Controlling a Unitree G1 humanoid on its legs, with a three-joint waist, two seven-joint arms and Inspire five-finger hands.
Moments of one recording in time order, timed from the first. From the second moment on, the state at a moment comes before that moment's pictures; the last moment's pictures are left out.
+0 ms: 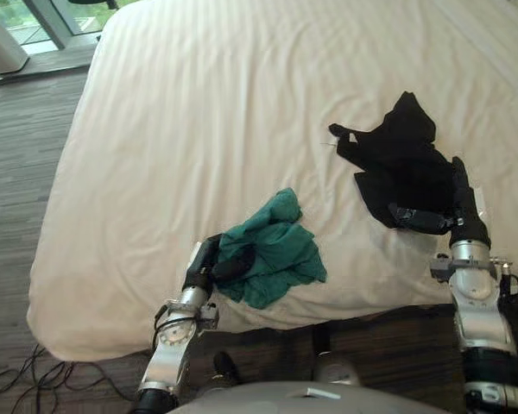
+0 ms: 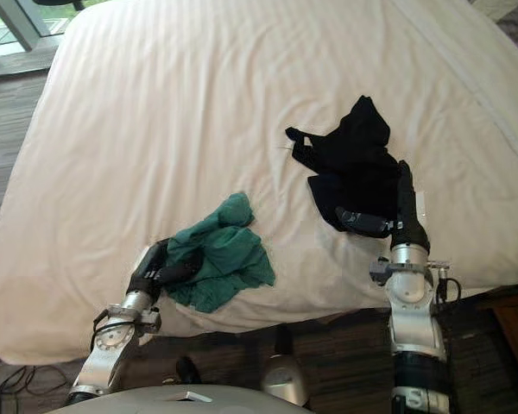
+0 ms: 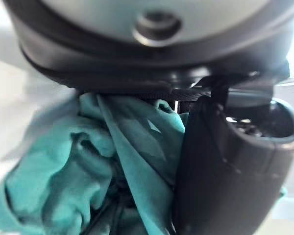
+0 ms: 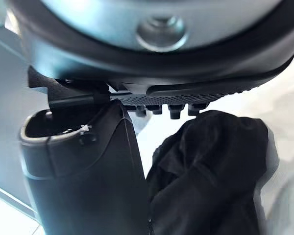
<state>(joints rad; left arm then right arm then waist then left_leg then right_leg) 0.20 0.09 -0.08 0.20 -0.11 -0.13 -0.04 -0.06 -0.48 -0.28 0.22 -0.18 -0.06 -0.13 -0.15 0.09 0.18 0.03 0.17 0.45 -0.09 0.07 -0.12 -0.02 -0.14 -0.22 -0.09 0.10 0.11</state>
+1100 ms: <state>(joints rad) 0.15 0.04 -0.07 0.37 -0.27 -0.18 -0.05 0.18 -0.28 -0.28 0.34 -0.04 -0.14 -0.17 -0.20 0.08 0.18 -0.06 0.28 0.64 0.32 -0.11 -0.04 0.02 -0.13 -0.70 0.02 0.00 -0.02</state>
